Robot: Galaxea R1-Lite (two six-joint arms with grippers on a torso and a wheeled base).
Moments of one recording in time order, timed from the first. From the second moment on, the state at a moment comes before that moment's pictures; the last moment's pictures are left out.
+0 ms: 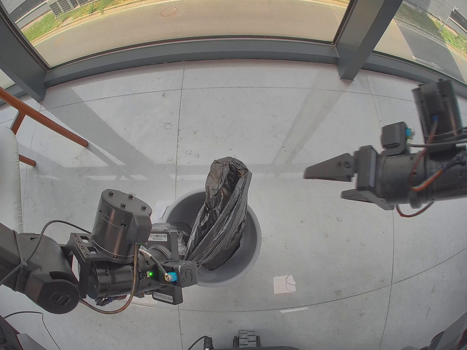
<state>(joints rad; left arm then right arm) -0.68 1.64 -0.64 -0.35 0.01 1.05 0.68 1.58 -1.20 0.22 0.05 0.67</state>
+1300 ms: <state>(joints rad) -0.70 1.66 -0.65 -0.35 0.01 1.01 0.76 1.97 -1.45 0.12 -0.02 0.68</state>
